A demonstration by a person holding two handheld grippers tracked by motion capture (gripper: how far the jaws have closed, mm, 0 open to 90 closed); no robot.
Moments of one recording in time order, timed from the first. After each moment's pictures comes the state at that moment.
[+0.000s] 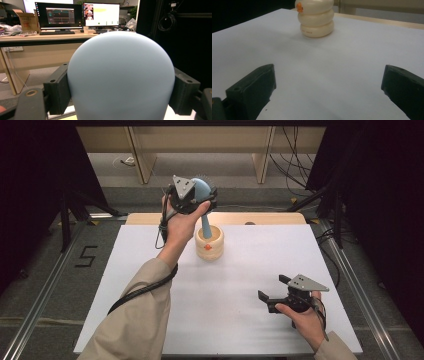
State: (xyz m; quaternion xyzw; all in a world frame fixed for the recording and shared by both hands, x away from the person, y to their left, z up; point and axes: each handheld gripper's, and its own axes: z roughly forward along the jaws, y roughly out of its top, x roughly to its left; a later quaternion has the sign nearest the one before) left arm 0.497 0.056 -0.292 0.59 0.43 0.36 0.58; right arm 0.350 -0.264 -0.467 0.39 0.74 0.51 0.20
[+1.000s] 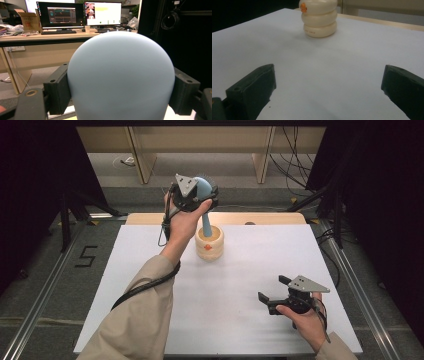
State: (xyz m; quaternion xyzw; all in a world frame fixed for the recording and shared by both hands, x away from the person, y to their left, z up) left arm 0.507 0.051 -0.295 0.59 0.44 0.37 0.57; right arm 0.347 -0.265 -0.465 0.38 0.75 0.51 0.20
